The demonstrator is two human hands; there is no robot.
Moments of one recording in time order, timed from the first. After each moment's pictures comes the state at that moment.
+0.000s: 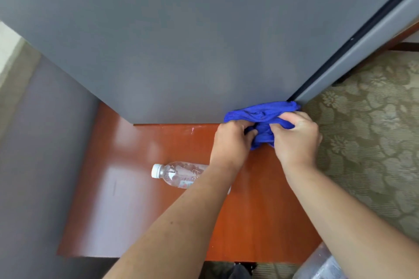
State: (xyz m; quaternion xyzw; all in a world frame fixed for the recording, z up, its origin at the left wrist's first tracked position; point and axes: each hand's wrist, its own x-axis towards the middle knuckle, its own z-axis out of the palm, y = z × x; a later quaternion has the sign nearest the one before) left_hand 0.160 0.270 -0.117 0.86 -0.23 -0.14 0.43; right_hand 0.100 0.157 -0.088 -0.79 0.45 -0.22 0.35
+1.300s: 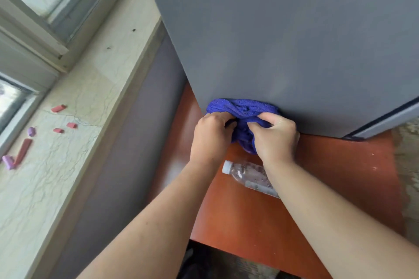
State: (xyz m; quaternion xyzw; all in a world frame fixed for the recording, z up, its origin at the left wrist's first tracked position) left_hand 0.231 0.437 -0.069 0.94 -0.16 -0.01 0.29; right_hand 0.188 0.313 -0.082 -0.76 0.37 -0.15 0.51
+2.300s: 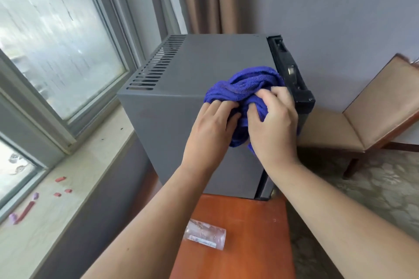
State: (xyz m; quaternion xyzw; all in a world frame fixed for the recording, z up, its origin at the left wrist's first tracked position) left_hand 0.170 0.295 0.208 0.83 -0.32 0.28 0.35; right_hand 0.121 0.177 0.230 -0.82 0.12 -0.46 0.32
